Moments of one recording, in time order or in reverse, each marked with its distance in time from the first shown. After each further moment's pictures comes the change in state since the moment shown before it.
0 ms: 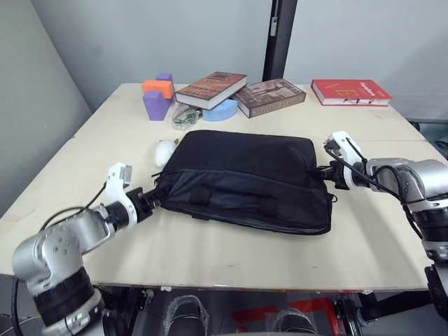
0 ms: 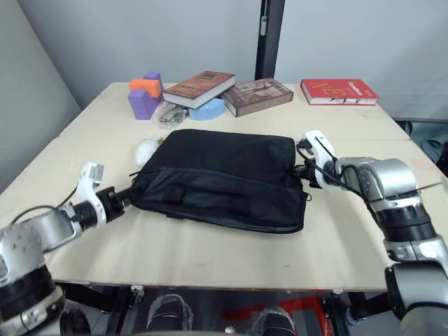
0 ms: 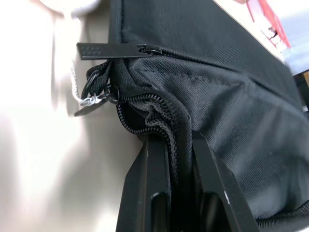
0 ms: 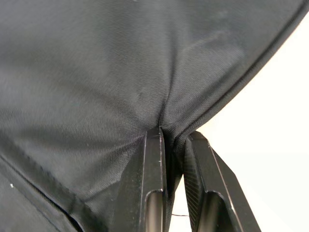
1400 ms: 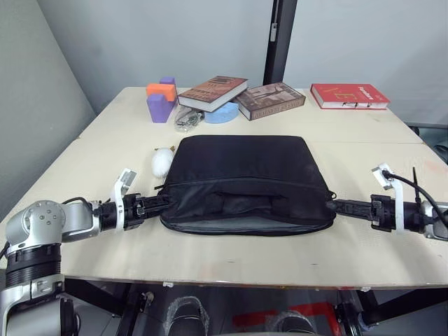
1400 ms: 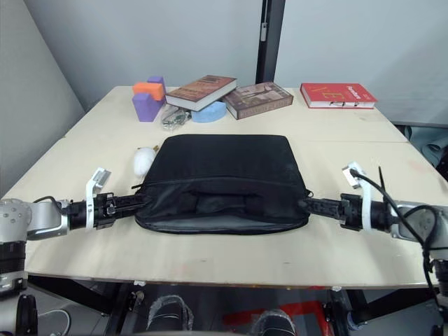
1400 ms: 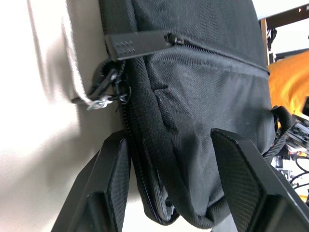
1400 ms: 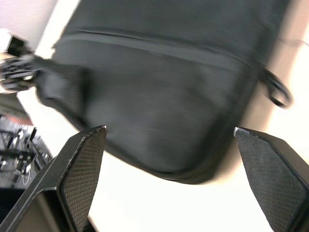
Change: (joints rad) left arm -0.146 0.416 -0.270 0.614 -0.229 -0.015 -0.165; right arm 0.453 -0.076 -0.349 -0.089 0.278 0.089 0.297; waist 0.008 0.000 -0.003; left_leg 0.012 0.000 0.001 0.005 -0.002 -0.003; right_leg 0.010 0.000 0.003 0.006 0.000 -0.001
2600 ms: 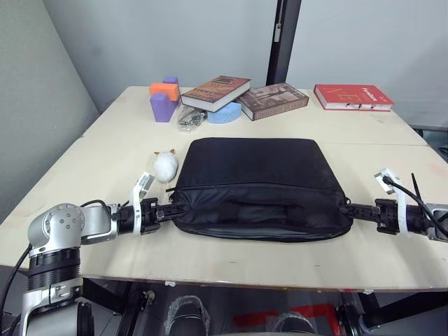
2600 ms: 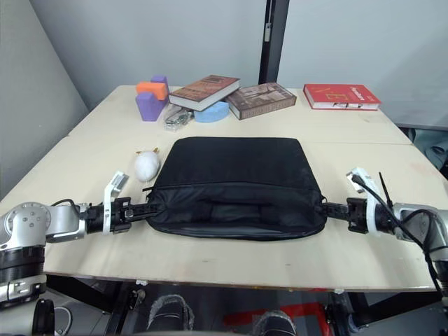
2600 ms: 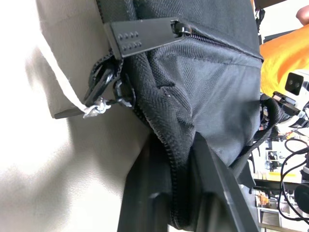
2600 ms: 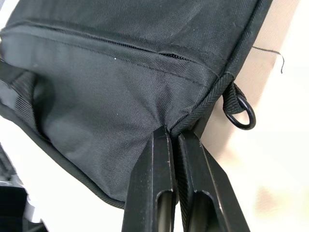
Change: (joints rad) left arm 0.011 -0.106 -0.019 -0.100 0.004 0.046 0.030; right arm 0.023 -0.070 0.071 0.062 -0.108 -0.193 0.062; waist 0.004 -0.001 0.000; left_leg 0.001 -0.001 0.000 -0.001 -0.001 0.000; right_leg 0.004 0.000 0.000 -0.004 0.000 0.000
